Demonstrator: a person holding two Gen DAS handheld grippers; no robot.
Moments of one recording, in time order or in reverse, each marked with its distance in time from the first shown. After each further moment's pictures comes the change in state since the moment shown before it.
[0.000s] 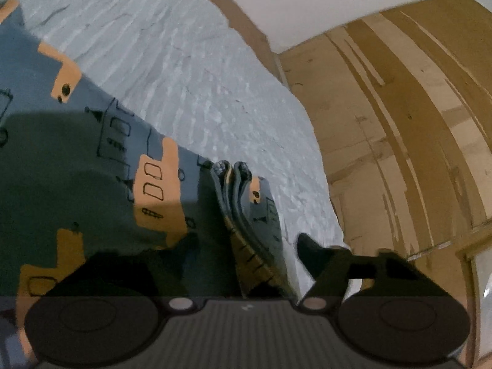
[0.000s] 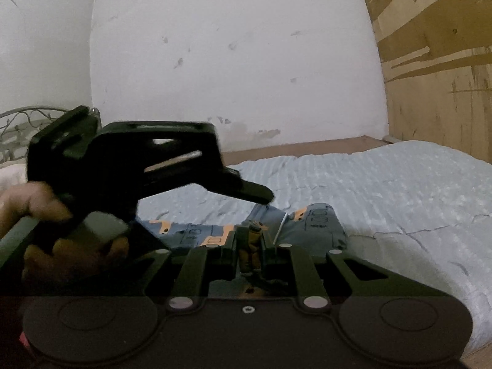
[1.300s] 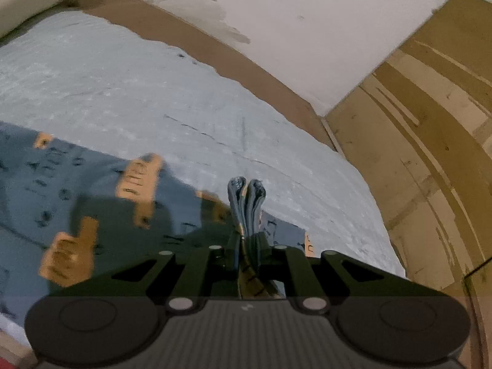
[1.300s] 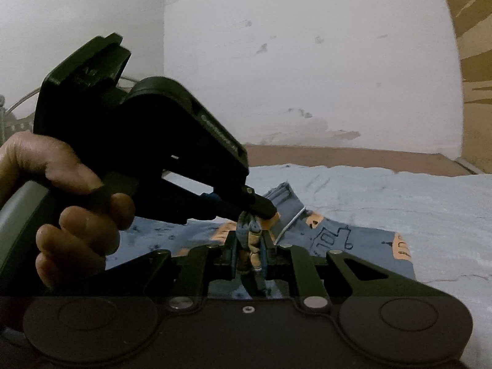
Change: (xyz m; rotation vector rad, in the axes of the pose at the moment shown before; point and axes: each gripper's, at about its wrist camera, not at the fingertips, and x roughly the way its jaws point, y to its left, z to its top) left arm -0.159 0.006 0.016 0.149 -0.268 0.295; right arm 0.040 0.117 0.029 -0.158 0.062 0.238
